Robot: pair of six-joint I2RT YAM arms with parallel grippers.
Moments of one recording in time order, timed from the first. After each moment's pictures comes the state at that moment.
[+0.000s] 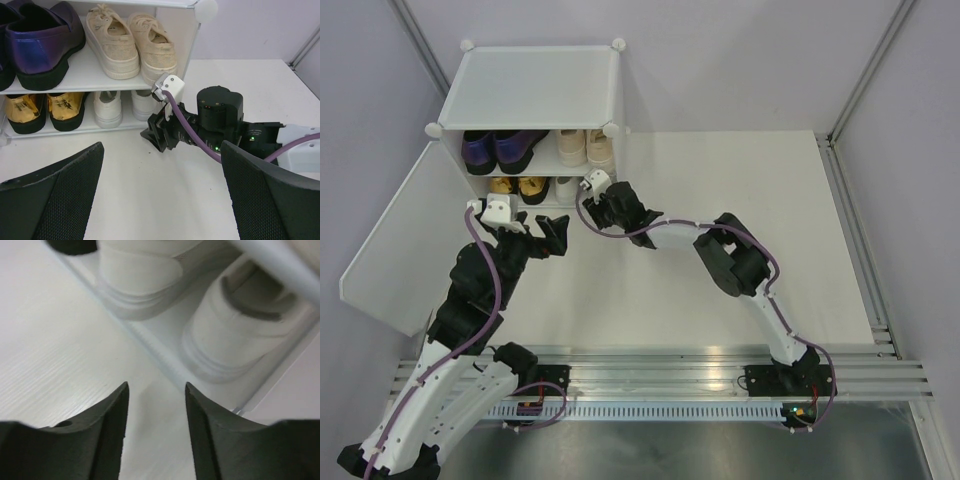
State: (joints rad) left arm -0.50 0.57 0.81 -0.27 -0.26 -0.16; right arm 0.80 2.40 1.72 0.33 0.07 -0.08
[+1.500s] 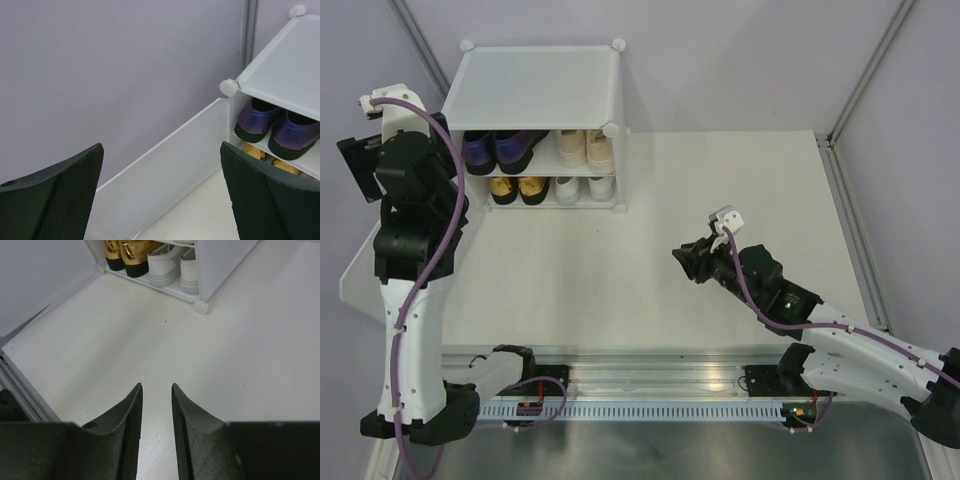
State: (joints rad) left arm -0.15 1.07 1.69 -0.63 -0.90 0.21; right arm 0.90 0.88 0.61 0.10 0.19 0.28
